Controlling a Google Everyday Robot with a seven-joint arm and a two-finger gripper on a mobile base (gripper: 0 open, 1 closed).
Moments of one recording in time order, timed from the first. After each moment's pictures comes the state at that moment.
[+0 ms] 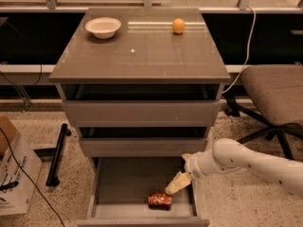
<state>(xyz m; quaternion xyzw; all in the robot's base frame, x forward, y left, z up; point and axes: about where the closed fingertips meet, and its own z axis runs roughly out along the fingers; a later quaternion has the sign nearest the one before) 0.517 -0.115 0.455 -0.45 0.82 0.26 0.24</state>
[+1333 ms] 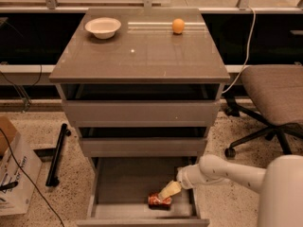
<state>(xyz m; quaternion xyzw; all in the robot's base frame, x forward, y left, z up) 0.547 -0.099 0.310 -0.38 0.85 0.27 0.22</state>
